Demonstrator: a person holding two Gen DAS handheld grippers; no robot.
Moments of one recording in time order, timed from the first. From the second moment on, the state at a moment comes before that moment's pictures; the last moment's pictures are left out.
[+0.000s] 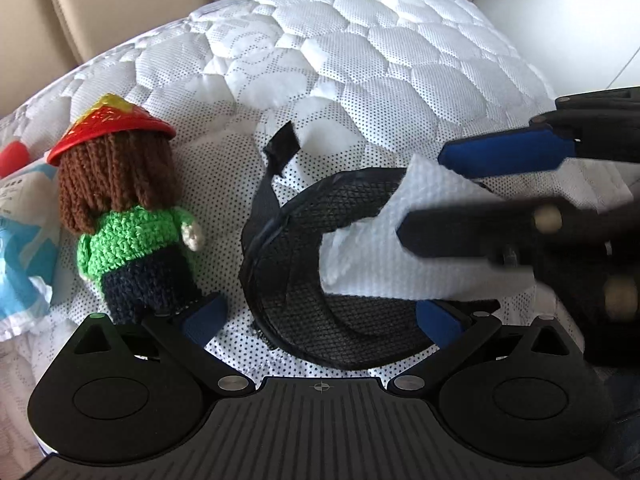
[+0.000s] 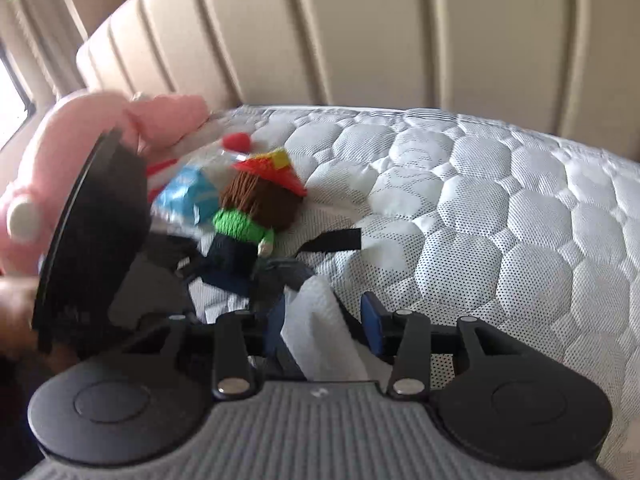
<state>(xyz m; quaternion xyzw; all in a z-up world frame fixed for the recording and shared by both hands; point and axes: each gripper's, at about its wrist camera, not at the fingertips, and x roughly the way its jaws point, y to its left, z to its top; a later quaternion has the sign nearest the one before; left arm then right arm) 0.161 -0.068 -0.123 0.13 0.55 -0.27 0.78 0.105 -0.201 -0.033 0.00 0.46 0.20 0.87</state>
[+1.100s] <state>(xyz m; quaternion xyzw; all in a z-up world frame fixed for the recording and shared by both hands) 0.159 -0.067 -0.105 0.15 0.56 -0.29 0.76 0.138 -0.234 -0.053 0.22 0.47 0.18 0.84</state>
